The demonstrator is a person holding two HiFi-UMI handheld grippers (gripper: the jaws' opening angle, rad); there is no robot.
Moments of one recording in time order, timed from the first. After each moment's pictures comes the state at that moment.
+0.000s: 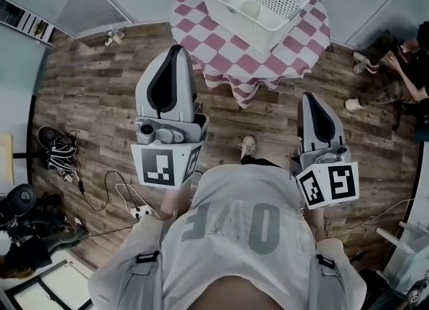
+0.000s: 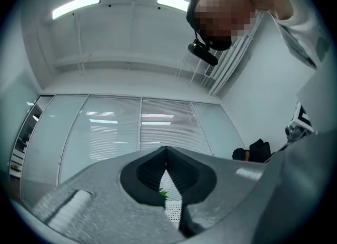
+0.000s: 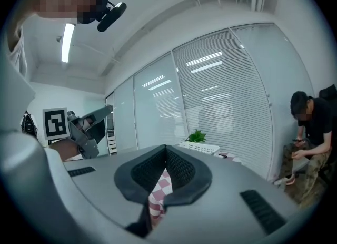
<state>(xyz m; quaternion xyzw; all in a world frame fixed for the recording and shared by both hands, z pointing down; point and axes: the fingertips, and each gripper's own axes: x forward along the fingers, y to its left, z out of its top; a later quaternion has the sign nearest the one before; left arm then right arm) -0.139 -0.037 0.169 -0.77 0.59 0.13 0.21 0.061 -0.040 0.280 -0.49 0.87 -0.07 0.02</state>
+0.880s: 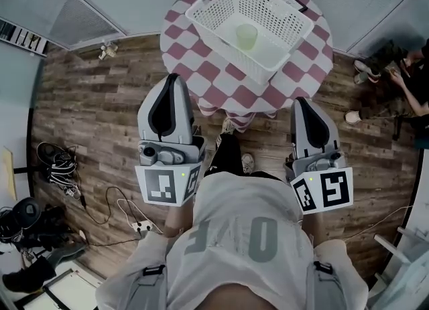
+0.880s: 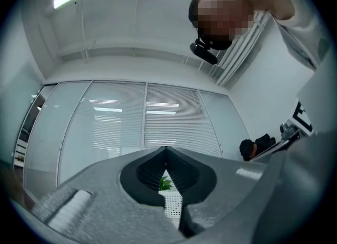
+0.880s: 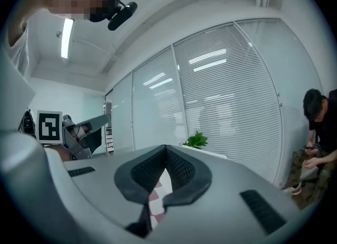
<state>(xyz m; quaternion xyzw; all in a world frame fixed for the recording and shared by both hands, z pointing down) -0.153 -0.161 0.209 -0.76 0.62 0.11 0.16 0.042 -0.174 0.285 -0.48 0.88 -0.05 0.01</state>
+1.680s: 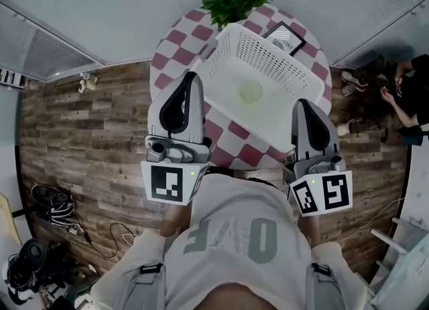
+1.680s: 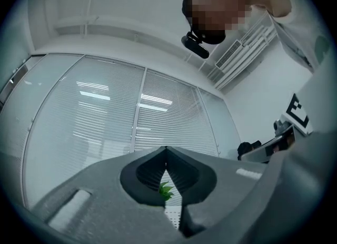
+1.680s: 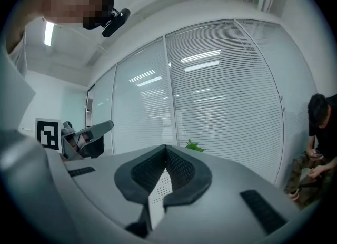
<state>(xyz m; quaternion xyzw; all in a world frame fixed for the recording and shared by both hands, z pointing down) -0.203 -0.398 0.204 -0.82 0.54 0.12 0.12 -0.024 -0.380 0.256 -0.55 0.84 -0.05 0.00</state>
